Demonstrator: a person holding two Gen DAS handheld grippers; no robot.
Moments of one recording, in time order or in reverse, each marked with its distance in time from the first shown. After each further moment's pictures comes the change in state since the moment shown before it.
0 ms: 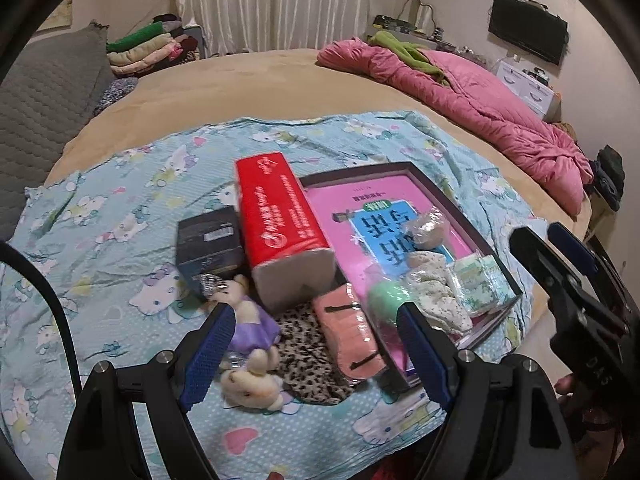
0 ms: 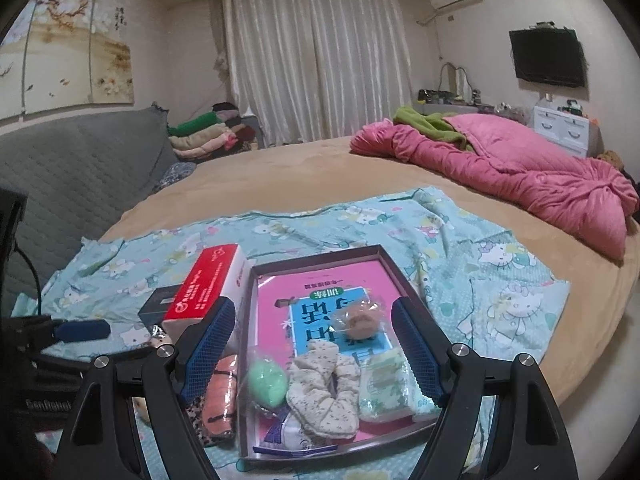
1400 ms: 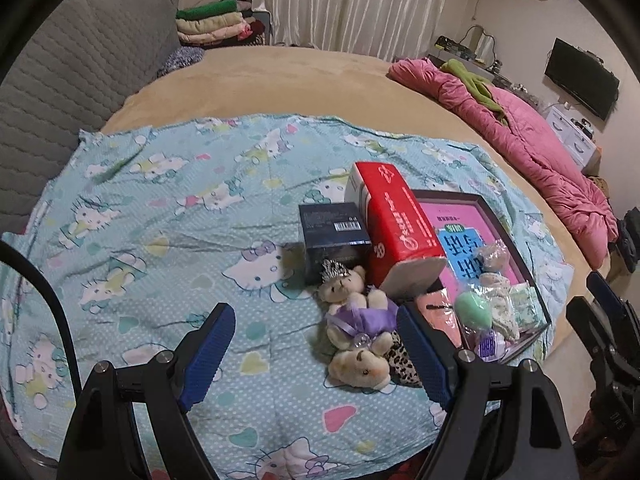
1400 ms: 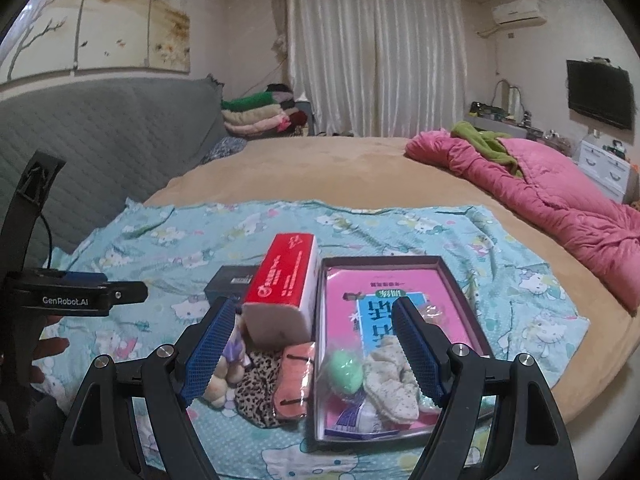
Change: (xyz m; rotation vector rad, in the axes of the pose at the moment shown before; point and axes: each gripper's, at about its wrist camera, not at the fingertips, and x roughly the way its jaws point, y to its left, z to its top) left arm -0.030 0.111 -0.018 -0.199 0.006 0.062; right arm -0.020 0.079 0.002 -0.164 0.055 0.117
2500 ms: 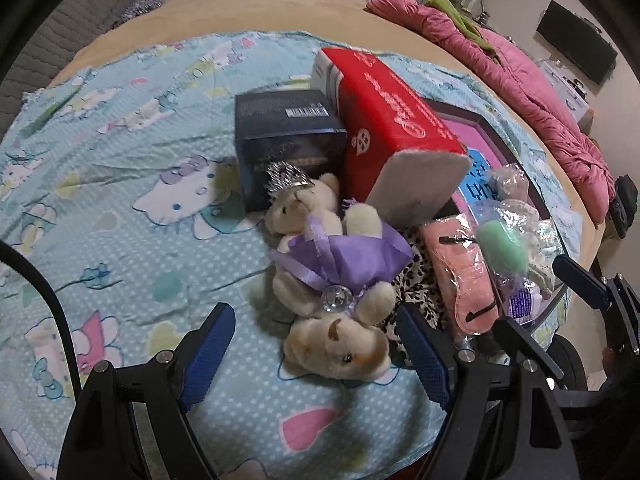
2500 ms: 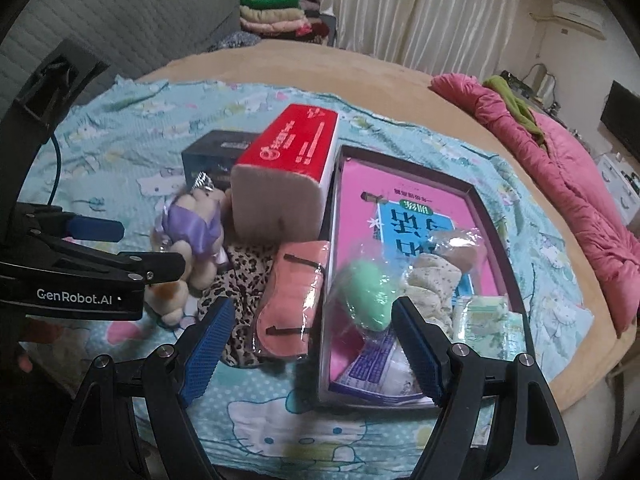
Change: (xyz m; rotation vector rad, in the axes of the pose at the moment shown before) left arm 0.110 -0.026 -0.039 0.045 0.213 -0.085; right arm 0.095 0.029 -0.060 -0.197 0.326 -0.070
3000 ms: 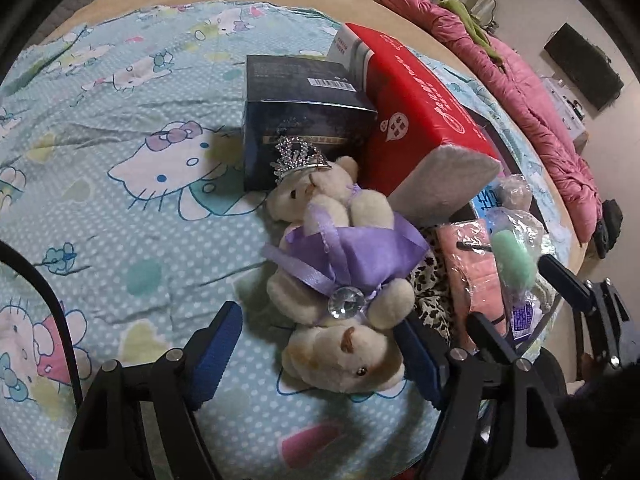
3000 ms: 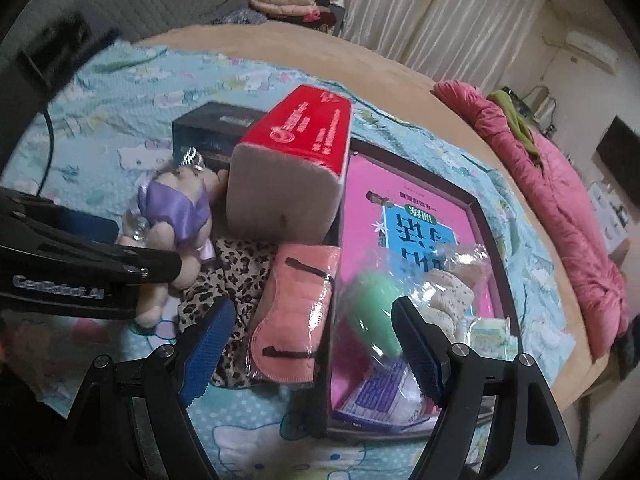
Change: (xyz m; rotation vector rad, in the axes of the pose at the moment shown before) left arm 0.024 0.030 0.001 -0.088 0.045 -0.112; right arm 0.035 0.028 0.009 -0.132 0.050 -0.122
